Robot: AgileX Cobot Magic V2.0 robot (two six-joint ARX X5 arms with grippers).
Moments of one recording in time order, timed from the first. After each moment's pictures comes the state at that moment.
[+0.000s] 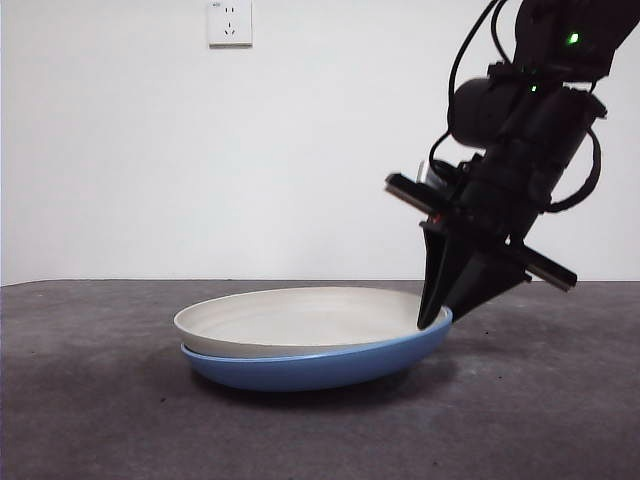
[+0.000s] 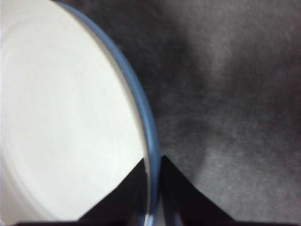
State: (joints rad) left arm -0.64 0.65 1.06 -1.09 0.31 -0.01; right arm 0.37 1.80 1.16 -0.59 -0.46 0.37
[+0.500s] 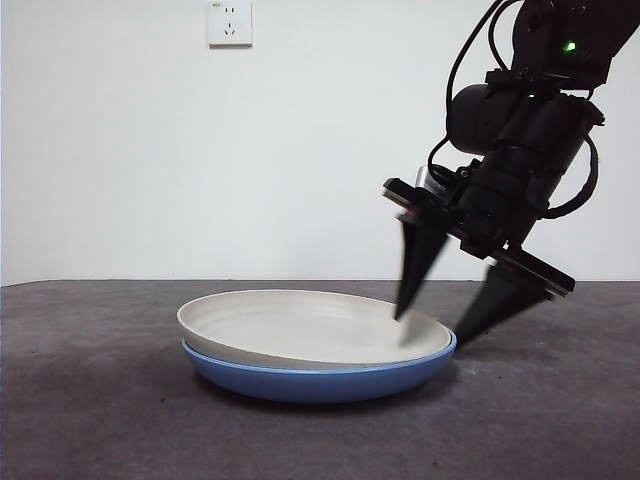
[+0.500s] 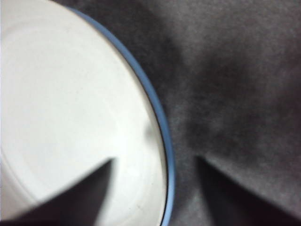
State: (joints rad) left arm -0.64 0.65 1.06 -1.09 0.31 -0.01; right arm 0.37 1.81 1.16 -0.58 -0.47 0.37
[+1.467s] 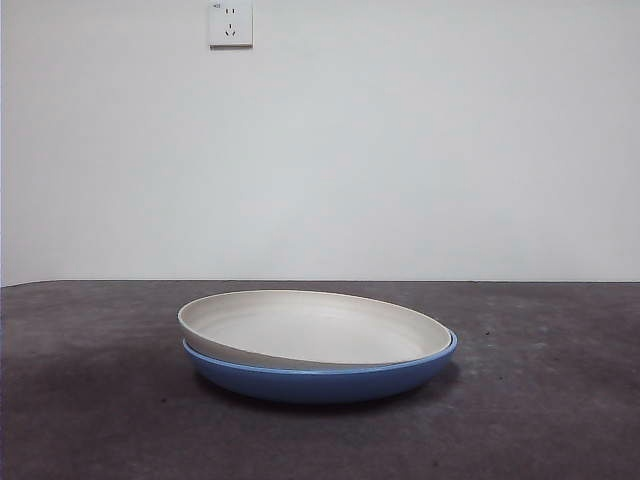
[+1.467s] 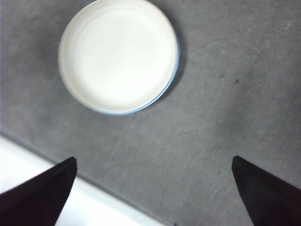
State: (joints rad) left arm -0.64 0.65 1.06 -1.09 0.31 -0.02; right arm 0.57 0.96 1.24 -1.22 -0.13 0.28
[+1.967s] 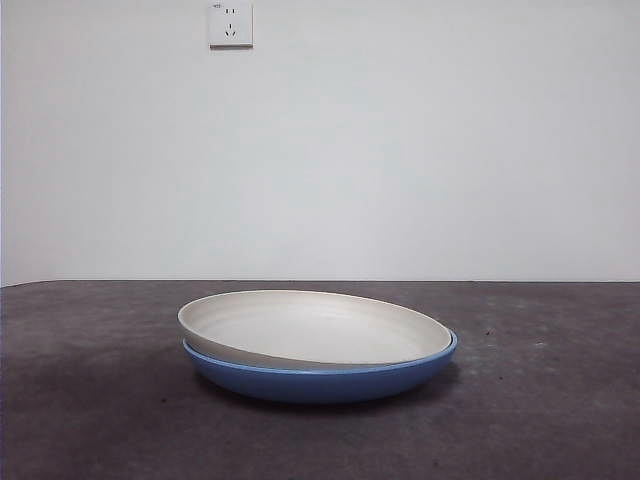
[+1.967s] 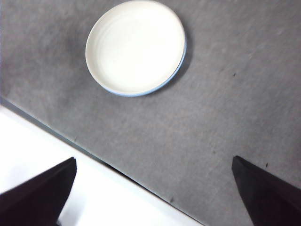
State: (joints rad) left arm -0.64 0.65 1.06 -1.09 0.31 -0.09; right arm 0.65 0.65 1.20 -1.33 -0.07 0.31
